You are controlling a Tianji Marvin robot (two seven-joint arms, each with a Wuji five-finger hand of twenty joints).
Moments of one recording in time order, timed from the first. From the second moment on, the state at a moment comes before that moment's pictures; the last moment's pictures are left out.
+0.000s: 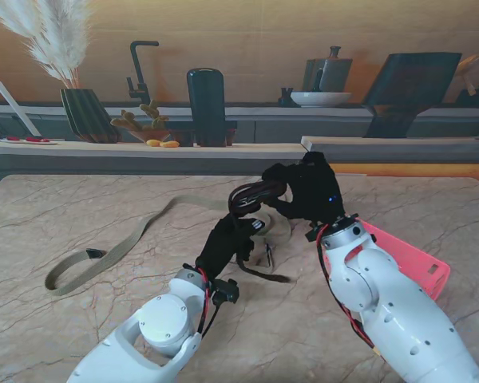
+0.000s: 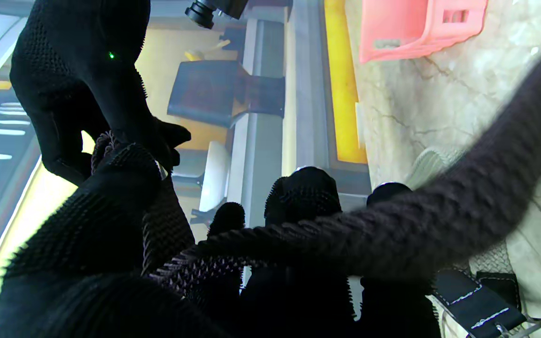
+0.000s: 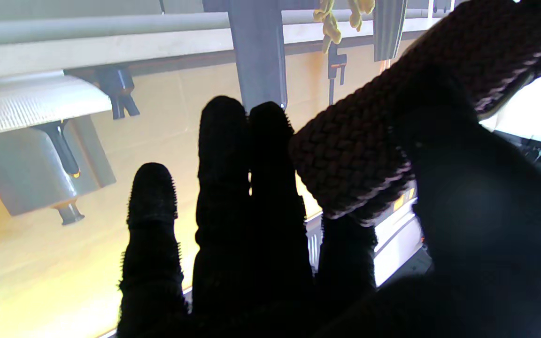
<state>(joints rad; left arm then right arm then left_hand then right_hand) 1.48 -1.28 -0.91 -1.59 -0.28 -0.12 0.24 -1.38 -1.11 1.12 -1.55 -1.06 -0.20 -0.63 0.68 -0.38 0.40 -0.06 0.37 0.10 0.39 0.34 0.63 0.19 0.41 0.49 0.93 0.08 1.28 0.93 0.54 0.32 1.52 0.69 0.62 -0.77 0.76 -0.24 0.73 -0.23 0.81 0.21 1.17 0.04 0.58 0.37 1.01 0.04 0.72 0.69 0.38 0.27 0.84 0.57</state>
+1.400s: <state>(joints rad) 1.49 -1.37 -0.90 -1.54 -0.31 -0.18 0.52 -1.41 -1.16 0.97 -1.49 -0.81 -0.18 -0.40 1.08 -0.27 0.13 -0.15 0.29 0.10 0.69 0.39 0.72 0.12 0.42 0.53 0.63 0.19 0.50 0.50 0.39 0.22 1.08 0.50 0.53 -0.74 0.83 -0.14 0.69 0.03 0.71 0.50 1.02 0.04 0.69 0.42 0.84 0.08 0.65 0.67 0.28 0.31 0.81 0.54</state>
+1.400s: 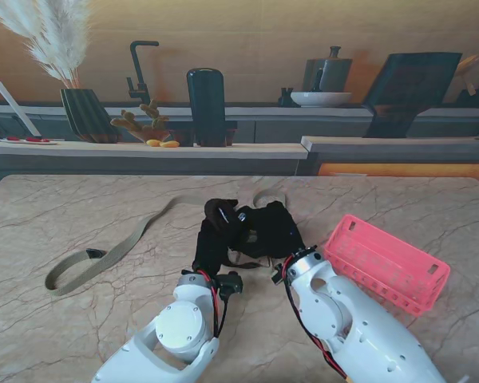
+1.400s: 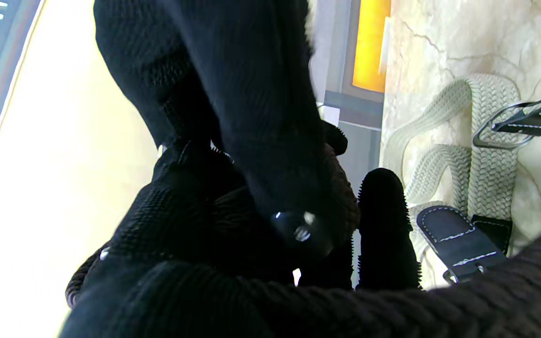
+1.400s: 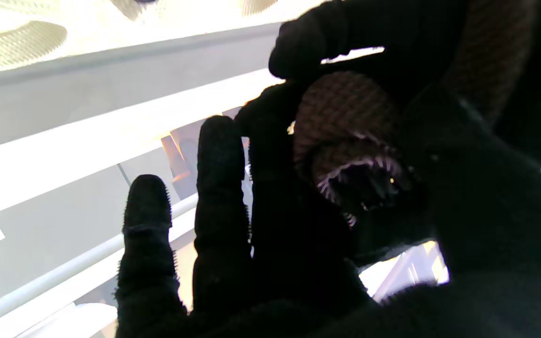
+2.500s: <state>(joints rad) 1.46 -1.31 -0.95 -1.55 -0.45 -0.01 0.18 -1.59 -1.05 1.31 -1.65 -1.15 -0.42 -0.31 0.76 -0.43 0.55 -0.09 0.54 0.13 0.68 0.43 1.10 0.08 0.98 0.87 1.04 0.21 1.10 0.76 0.59 0.34 1.42 0.62 0.54 -0.60 0.78 -0.09 0.36 -0.25 0.51 0.60 0.64 0.11 0.41 0.37 0.73 0.05 0.48 0.62 0.31 0.25 0.70 0.63</state>
